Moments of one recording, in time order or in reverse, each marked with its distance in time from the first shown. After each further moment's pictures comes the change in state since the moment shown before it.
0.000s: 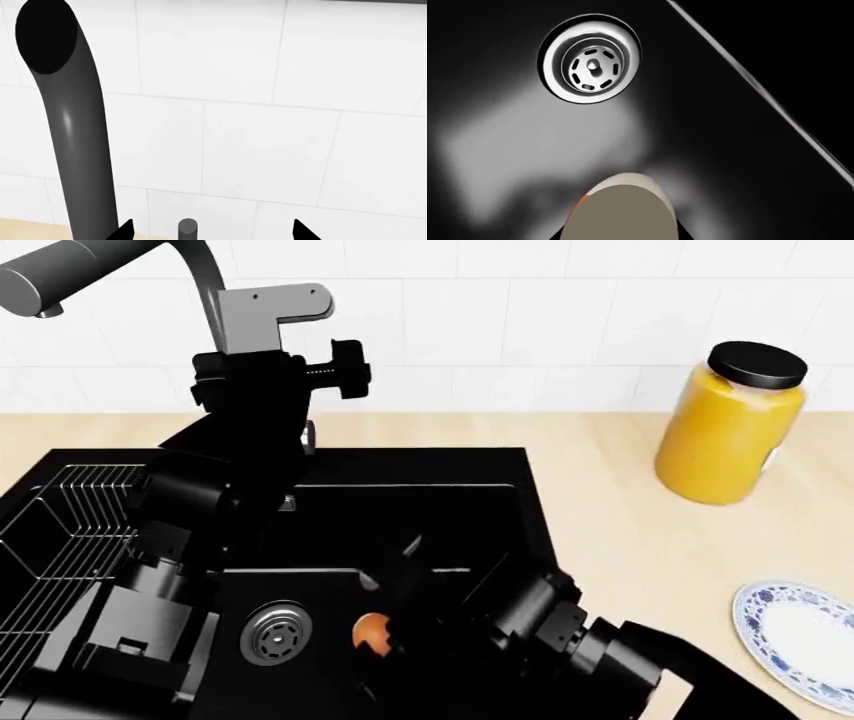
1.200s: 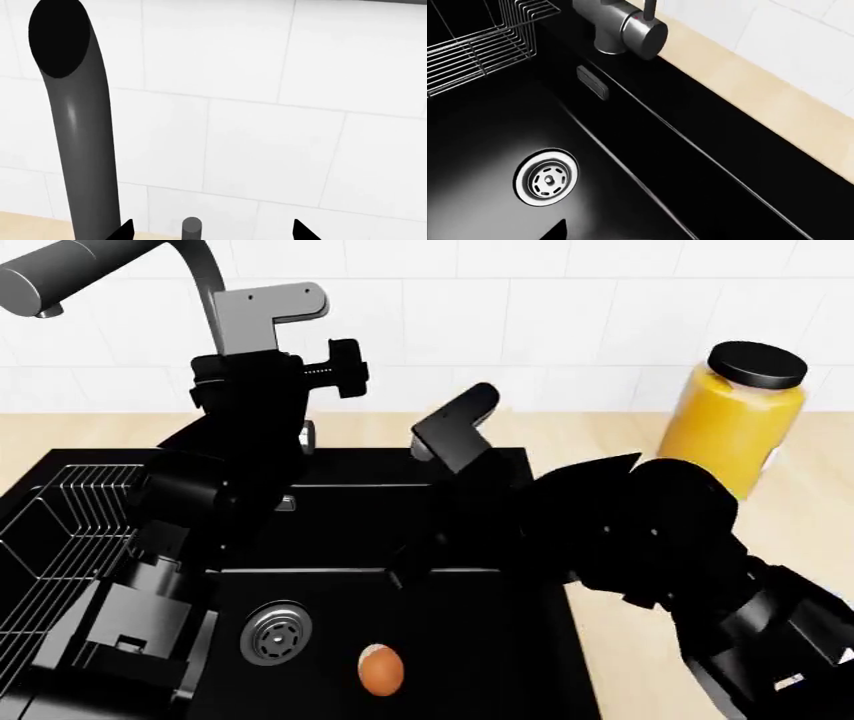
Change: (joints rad) left arm -0.005 -0.003 0.001 -0.023 -0.028 0.019 -0.005; right arm 0.145 0.251 0.322 -0.473 0.270 0.186 0.335
